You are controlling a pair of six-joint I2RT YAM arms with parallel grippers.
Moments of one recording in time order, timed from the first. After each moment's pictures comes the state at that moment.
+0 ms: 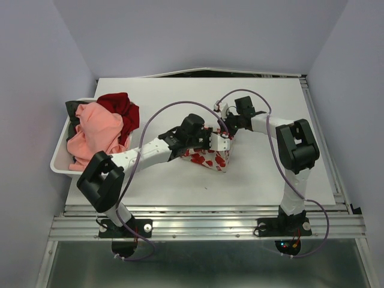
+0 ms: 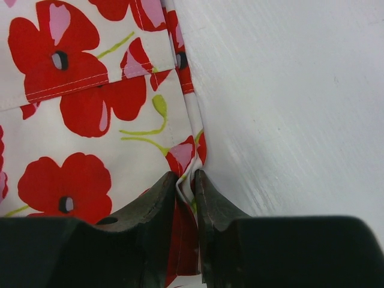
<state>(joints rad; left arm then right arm) -0.81 1.57 1.08 -0.11 0.19 0.91 0.32 2.03 1.32 -0.21 -0.46 -0.54</state>
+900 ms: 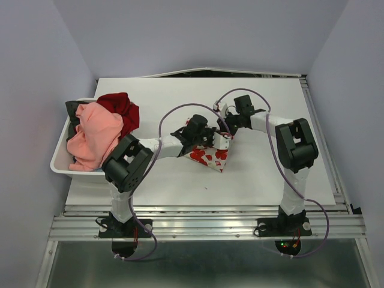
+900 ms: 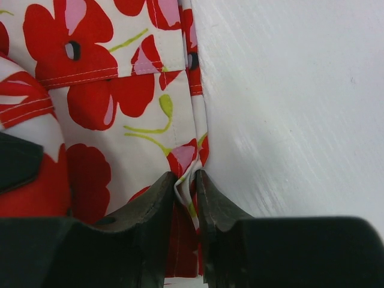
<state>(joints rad) -0.74 1.86 1.11 0.20 0.22 1.05 0.32 2.05 1.36 -0.27 -0.48 -0.56</state>
